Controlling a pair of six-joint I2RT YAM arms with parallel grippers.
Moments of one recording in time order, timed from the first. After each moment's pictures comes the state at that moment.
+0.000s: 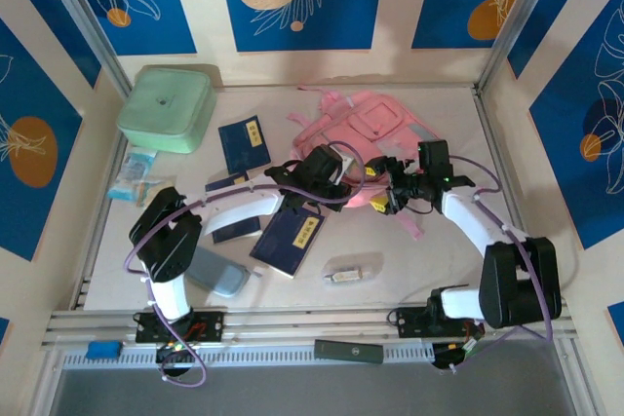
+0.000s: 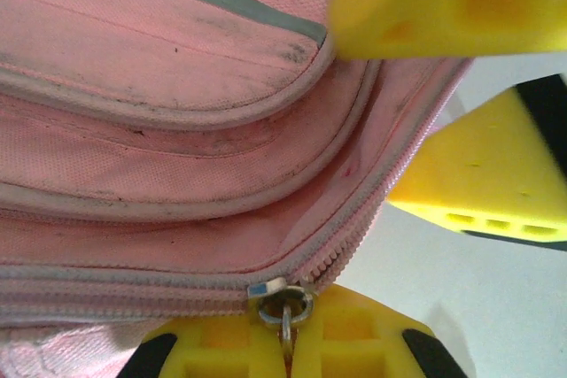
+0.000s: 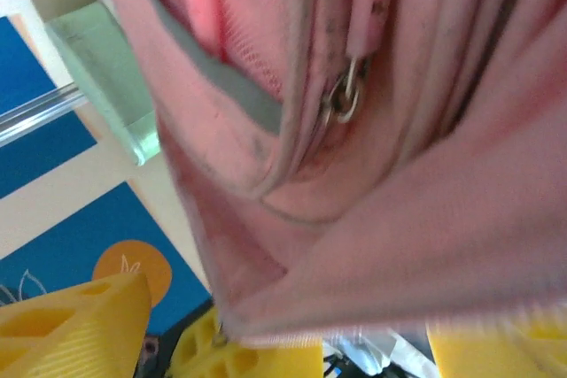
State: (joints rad) left arm -0.90 1.80 1.32 -0.33 0.11 -0.39; right arm 0.15 1.37 0.77 -0.30 -0.70 1.29
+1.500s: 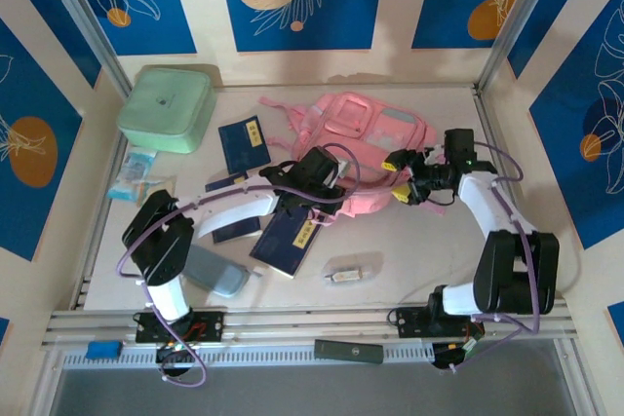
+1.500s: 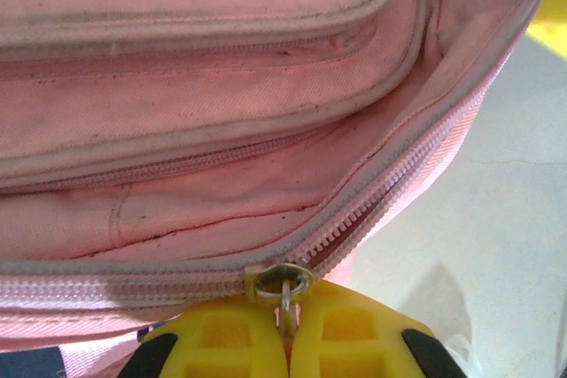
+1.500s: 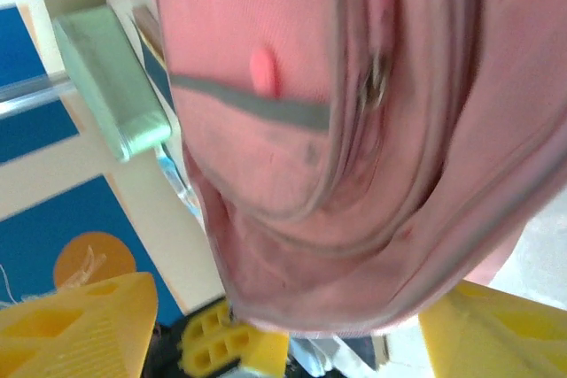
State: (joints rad) left arm -0.90 1.78 1.31 -0.42 0.13 -0.42; right arm 0.00 1.32 0.85 -0.56 -0.79 0.97
